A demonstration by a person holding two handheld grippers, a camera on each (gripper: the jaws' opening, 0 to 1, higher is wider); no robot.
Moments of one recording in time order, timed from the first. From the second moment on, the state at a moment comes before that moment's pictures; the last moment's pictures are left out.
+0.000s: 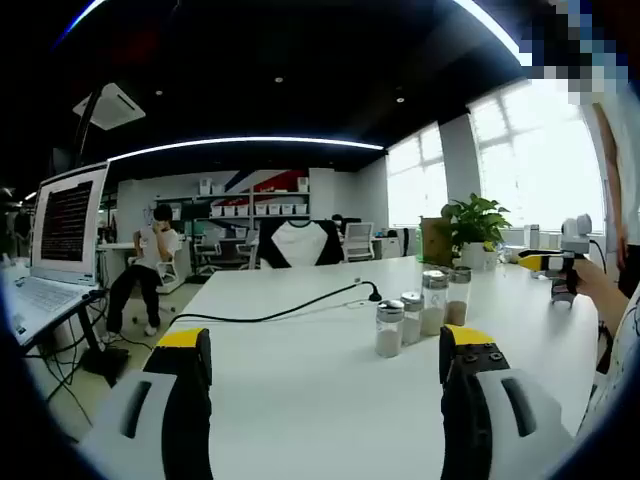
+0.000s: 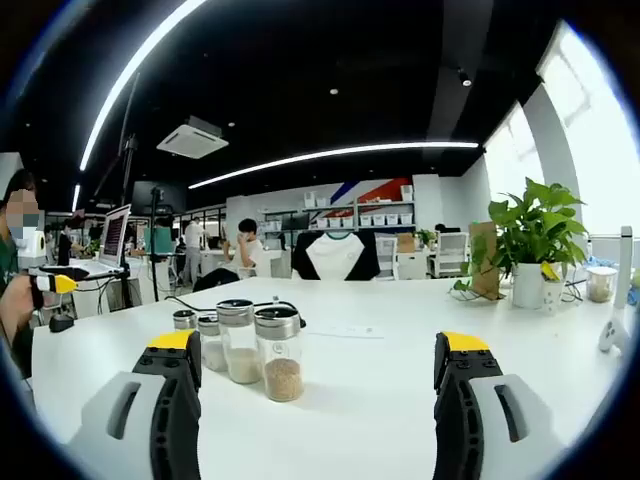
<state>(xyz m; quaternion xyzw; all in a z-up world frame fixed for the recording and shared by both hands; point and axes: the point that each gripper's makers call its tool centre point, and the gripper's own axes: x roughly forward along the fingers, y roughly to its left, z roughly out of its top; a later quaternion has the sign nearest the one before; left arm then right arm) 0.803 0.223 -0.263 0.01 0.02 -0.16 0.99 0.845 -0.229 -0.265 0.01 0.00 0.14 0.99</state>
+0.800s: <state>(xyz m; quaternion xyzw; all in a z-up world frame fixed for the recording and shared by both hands) 0.795 0.221 -0.254 0.00 0.00 -0.17 0.99 0.838 -0.232 -0.274 0.02 0.01 0.15 0.99</state>
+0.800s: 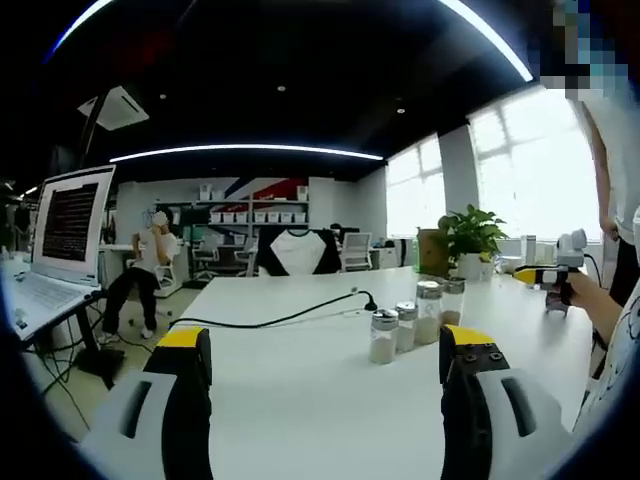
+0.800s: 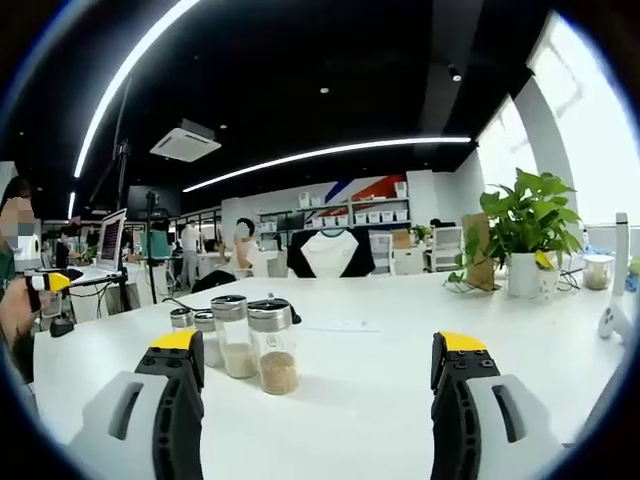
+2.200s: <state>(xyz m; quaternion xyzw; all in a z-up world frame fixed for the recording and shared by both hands) 0.787 0.223 -0.270 -0.01 0.01 -0.18 0.98 0.881 -0.203 -0.274 0.00 0.02 0.20 0.98</state>
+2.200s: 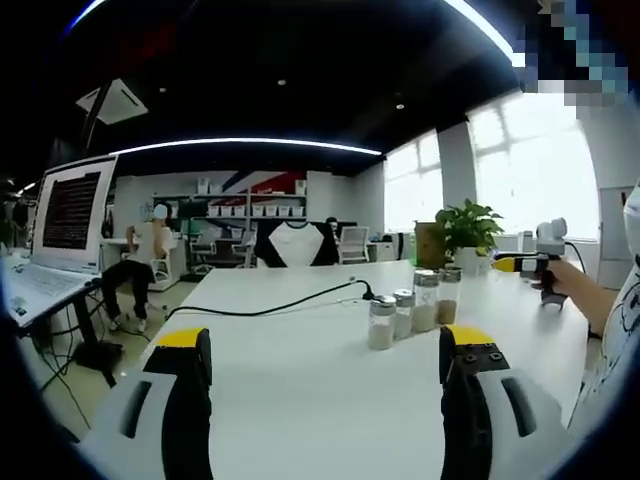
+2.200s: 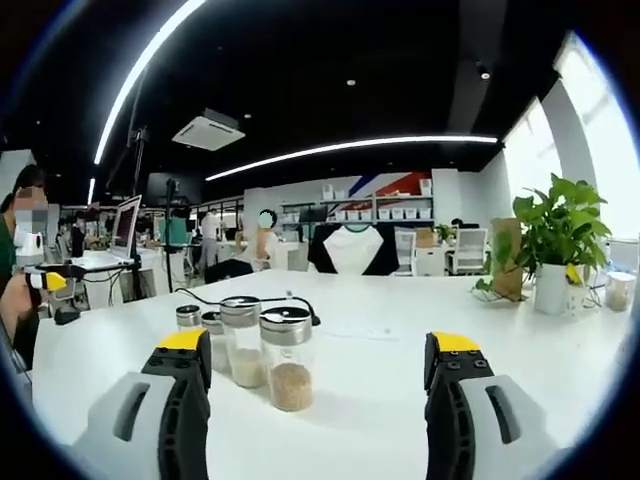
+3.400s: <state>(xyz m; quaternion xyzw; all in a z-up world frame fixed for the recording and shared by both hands) 0.776 0.221 -0.270 0.00 0.03 -0.18 0.98 0.943 -0.143 -0.290 -0.04 0.04 0.30 0.95</state>
